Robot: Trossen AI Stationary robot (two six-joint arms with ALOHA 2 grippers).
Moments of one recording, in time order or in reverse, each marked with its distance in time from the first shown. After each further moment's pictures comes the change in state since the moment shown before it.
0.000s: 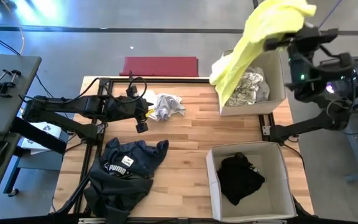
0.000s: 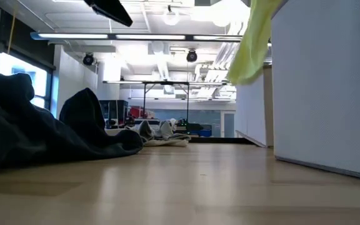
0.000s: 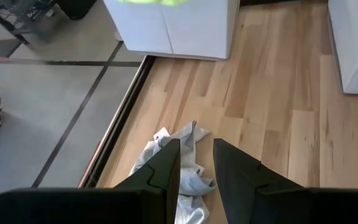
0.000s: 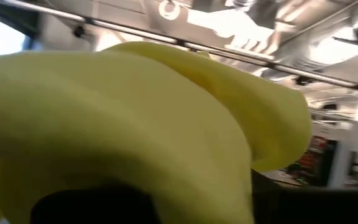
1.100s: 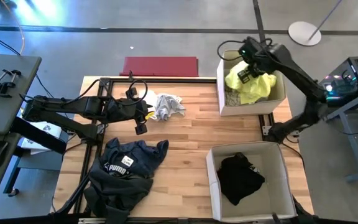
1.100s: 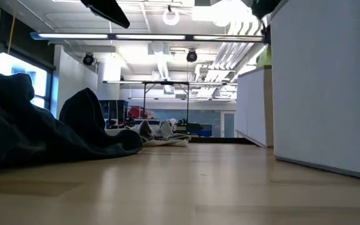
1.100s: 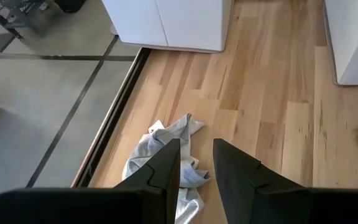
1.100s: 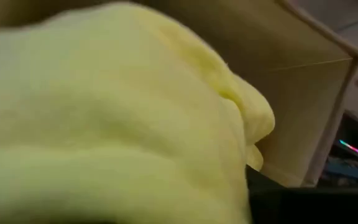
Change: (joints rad) left arm -0.019 0.000 -0.005 -0.030 0.001 -0.026; right arm -0.644 0.380 0.113 -2.092 -0.635 1.417
